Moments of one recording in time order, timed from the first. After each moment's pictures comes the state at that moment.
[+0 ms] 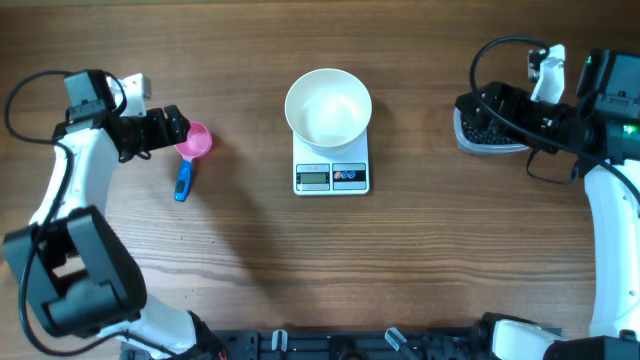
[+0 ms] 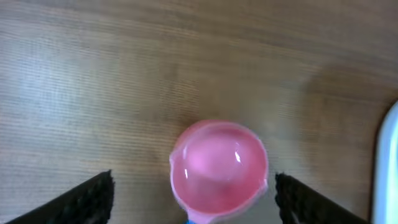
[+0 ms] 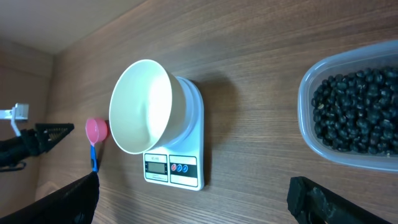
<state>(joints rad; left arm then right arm) 0.32 1.78 1.20 -0.55 0.33 0.07 -0.19 1.39 1.32 -0.91 -0.62 0.15</state>
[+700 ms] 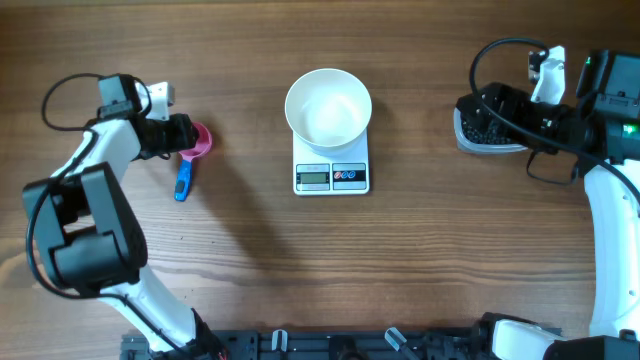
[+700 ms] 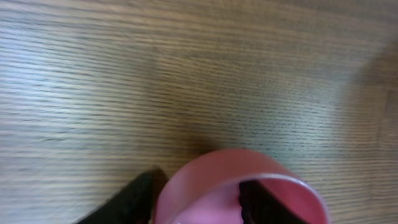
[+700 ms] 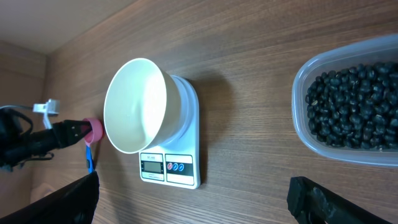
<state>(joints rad) 0.26 1.97 1.20 -0.43 0.31 0.08 -0.19 1.40 1.32 -0.92 -0.60 0.15</state>
